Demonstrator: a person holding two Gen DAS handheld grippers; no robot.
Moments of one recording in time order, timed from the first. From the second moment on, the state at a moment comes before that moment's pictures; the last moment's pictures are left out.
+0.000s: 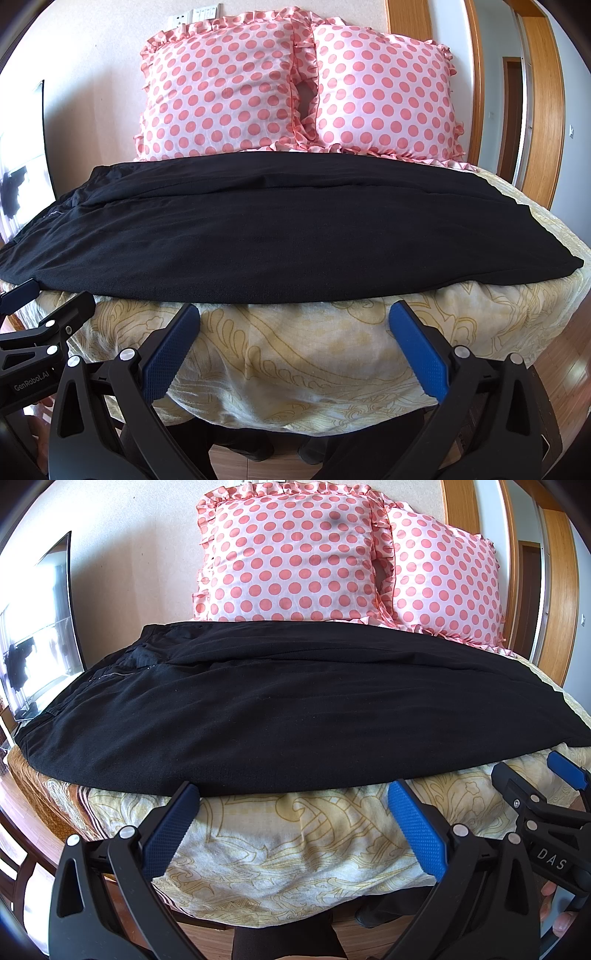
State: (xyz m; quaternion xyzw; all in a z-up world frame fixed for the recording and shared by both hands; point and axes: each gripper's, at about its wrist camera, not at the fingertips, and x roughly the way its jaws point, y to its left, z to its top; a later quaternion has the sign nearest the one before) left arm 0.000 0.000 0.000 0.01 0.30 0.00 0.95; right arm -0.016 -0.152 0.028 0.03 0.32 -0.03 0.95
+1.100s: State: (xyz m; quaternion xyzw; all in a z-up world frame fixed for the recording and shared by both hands) left arm 0.081 0.025 0.076 -0.01 0.24 -0.02 0.97; right arm 0.152 -0.364 0.127 0.04 0.32 -0.17 0.93
